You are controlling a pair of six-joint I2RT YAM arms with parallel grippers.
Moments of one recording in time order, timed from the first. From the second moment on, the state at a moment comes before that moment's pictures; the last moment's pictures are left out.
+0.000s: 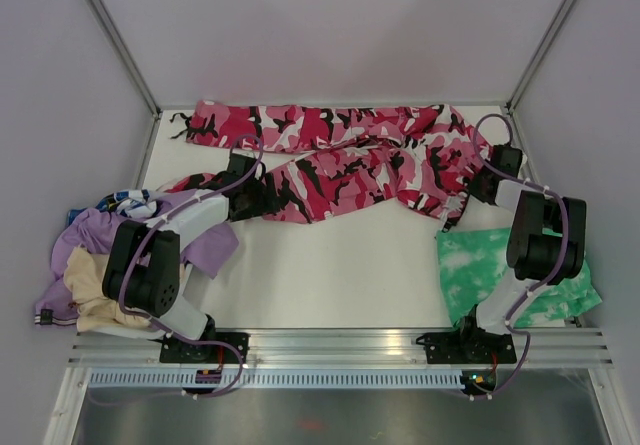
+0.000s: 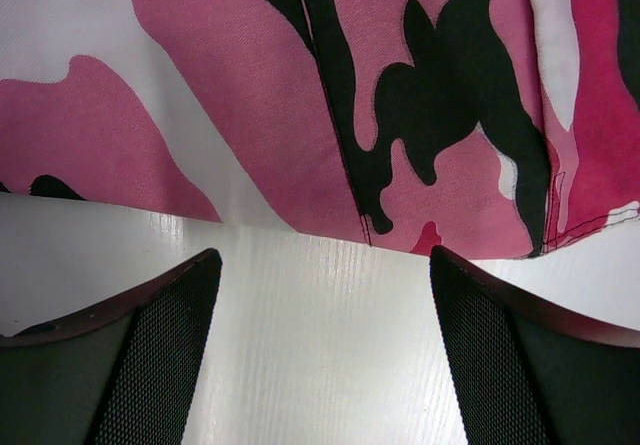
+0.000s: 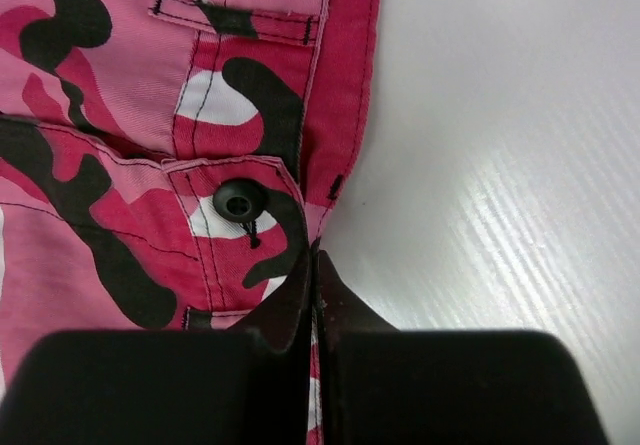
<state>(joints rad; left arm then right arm) -0.31 1.57 0.94 -0.35 -0.07 -0.46 -0.23 1.78 0.96 -0.01 0.04 0.46</state>
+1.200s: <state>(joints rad) -0.32 1.63 0.88 -0.28 -0.24 -0.80 -0.12 1.39 1.09 -0.08 -0.27 0.30</state>
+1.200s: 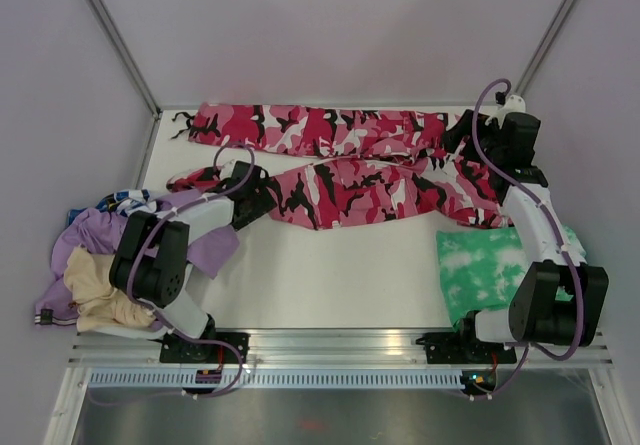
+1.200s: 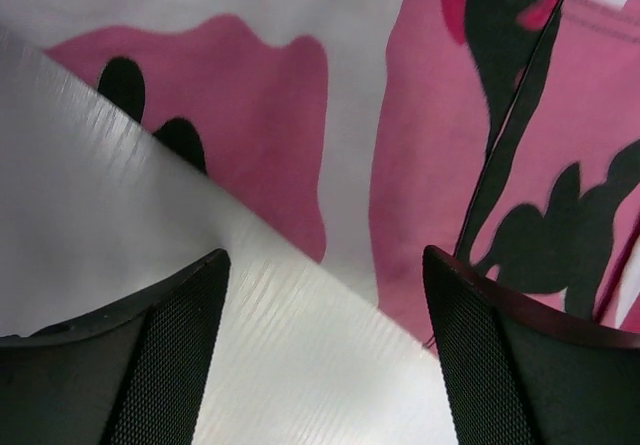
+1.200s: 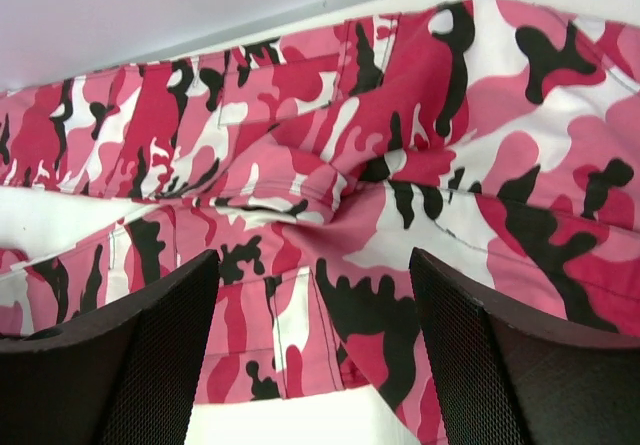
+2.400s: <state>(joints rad) -0.18 1.70 1.53 -0.87 -0.34 -0.24 -0.11 1.27 0.87 -0.07 -0.29 0.34</state>
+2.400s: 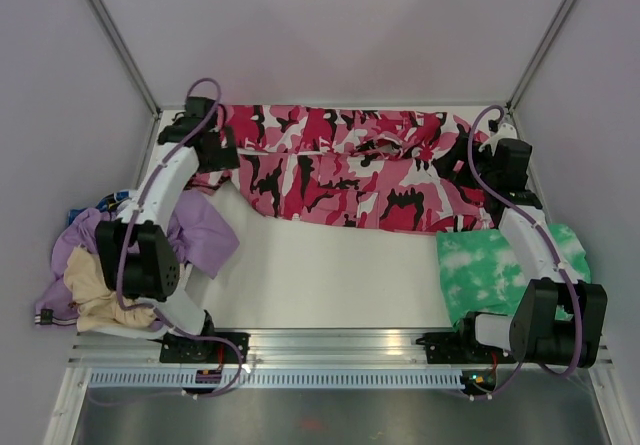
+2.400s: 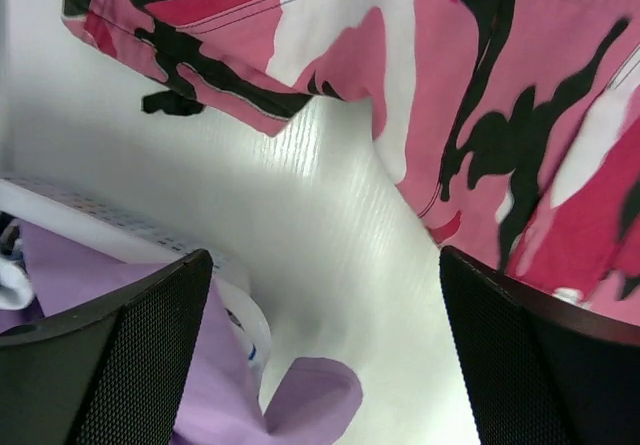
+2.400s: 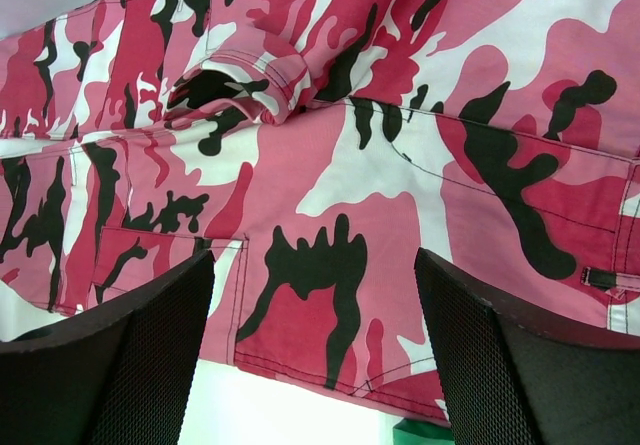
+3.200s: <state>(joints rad) 0.19 1.92 1.35 -0.43 -0.11 -0.88 -0.08 1.39 0.92 -0.07 -0.31 0.36</state>
